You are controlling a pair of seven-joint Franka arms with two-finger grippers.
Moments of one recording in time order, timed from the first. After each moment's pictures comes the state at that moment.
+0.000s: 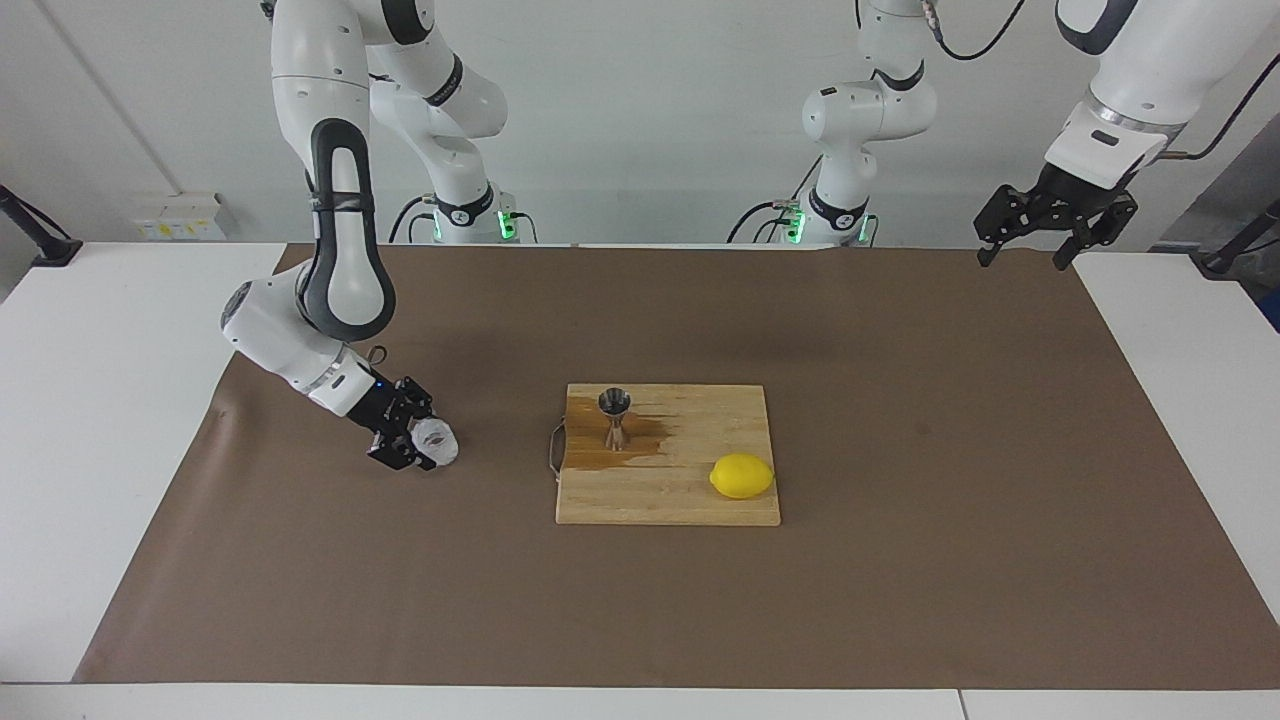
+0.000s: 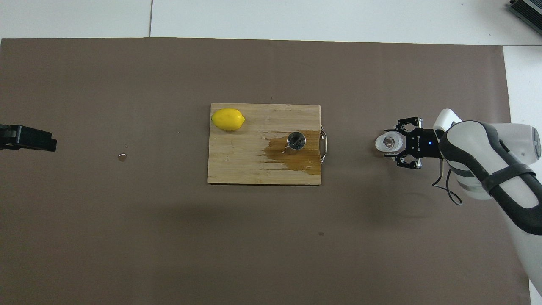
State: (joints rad) left arm 0.08 -0.07 -0.11 -1.61 -0.02 1.56 0.08; right arm -0.12 0.31 0.04 -2.08 0.85 2.34 -2.30
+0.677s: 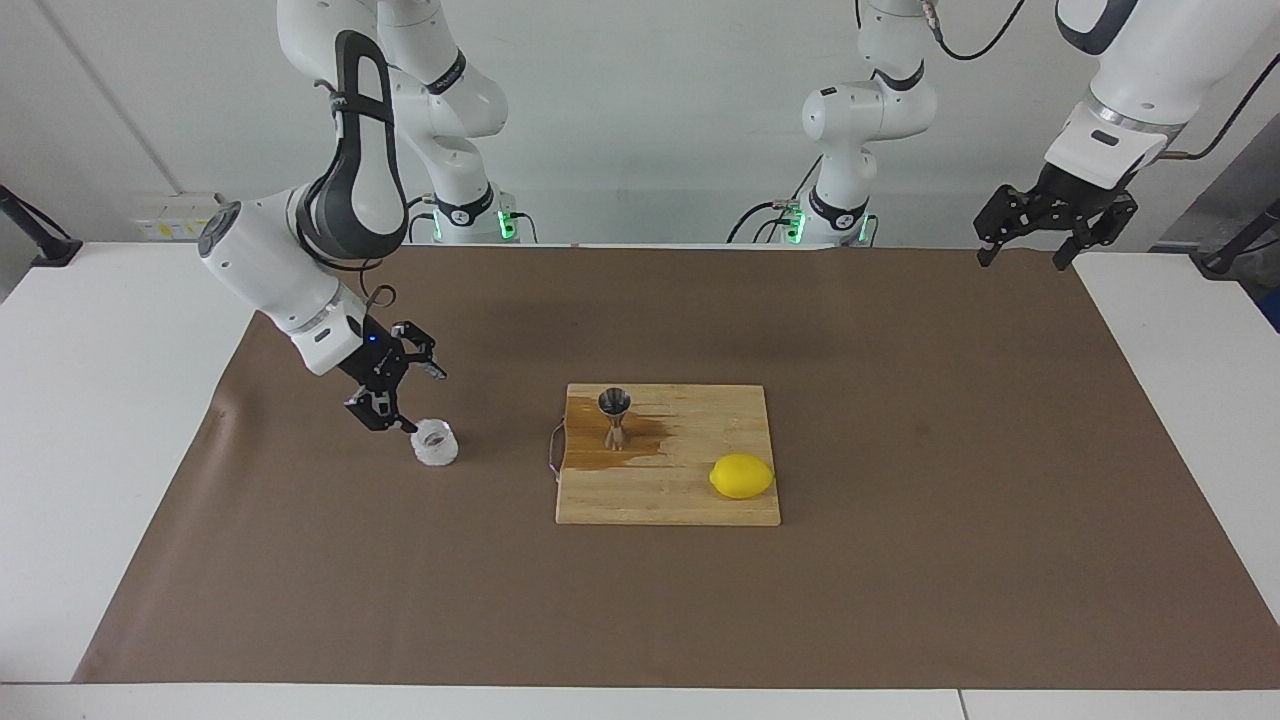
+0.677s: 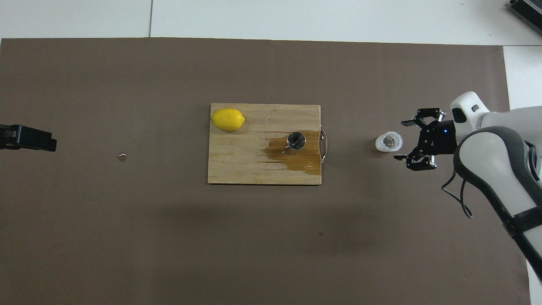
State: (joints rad) left arm 0.08 -0.07 -0.11 -1.61 -0.02 1.56 0.08; right arm -0.08 0.09 0.04 -2.07 0.54 2.20 -1.58
